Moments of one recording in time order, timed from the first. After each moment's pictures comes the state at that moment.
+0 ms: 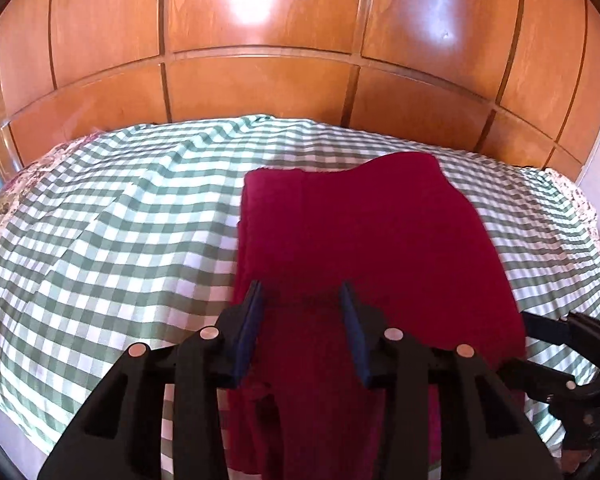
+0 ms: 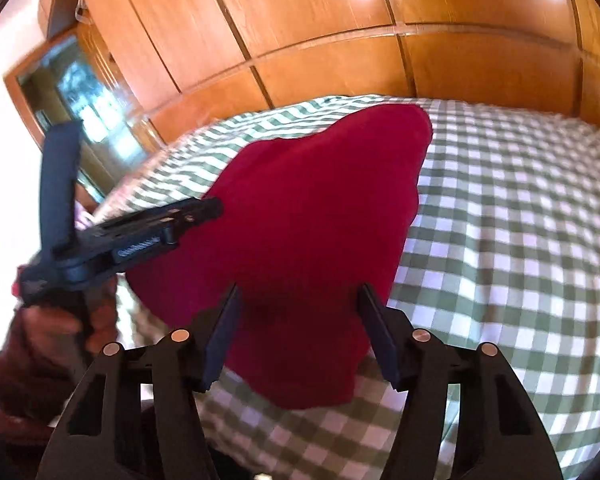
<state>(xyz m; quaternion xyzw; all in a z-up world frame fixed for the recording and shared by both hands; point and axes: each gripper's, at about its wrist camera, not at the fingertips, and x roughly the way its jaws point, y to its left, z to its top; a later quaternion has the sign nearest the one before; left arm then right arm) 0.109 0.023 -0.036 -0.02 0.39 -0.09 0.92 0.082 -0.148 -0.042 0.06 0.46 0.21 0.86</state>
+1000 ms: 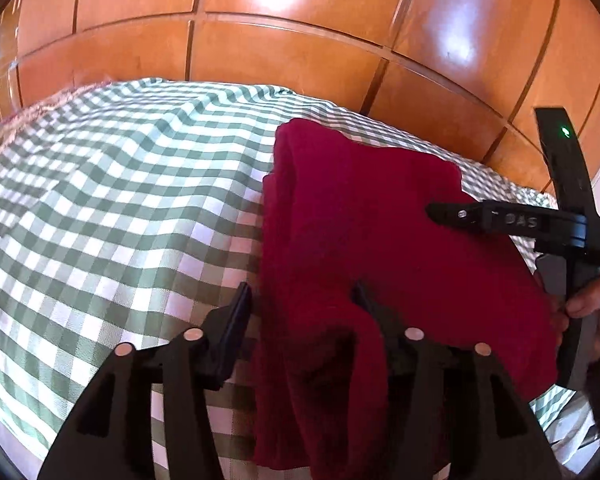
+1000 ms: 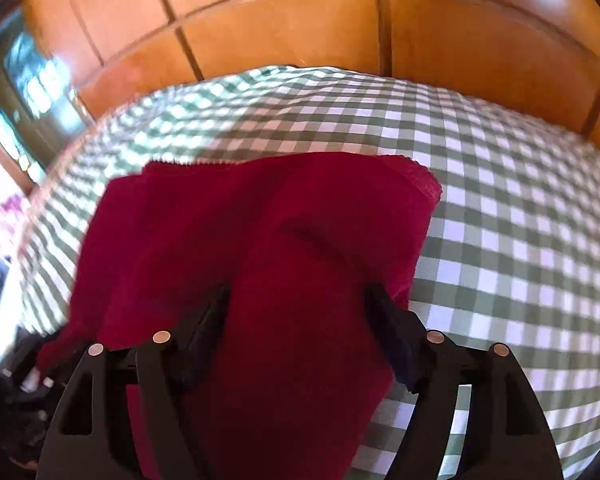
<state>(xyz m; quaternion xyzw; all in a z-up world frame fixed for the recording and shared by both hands) 0.101 0.055 -0.069 -0.10 0.41 -0.09 0.90 0.221 -0.146 -0.078 0.06 0.53 0.15 0.83</state>
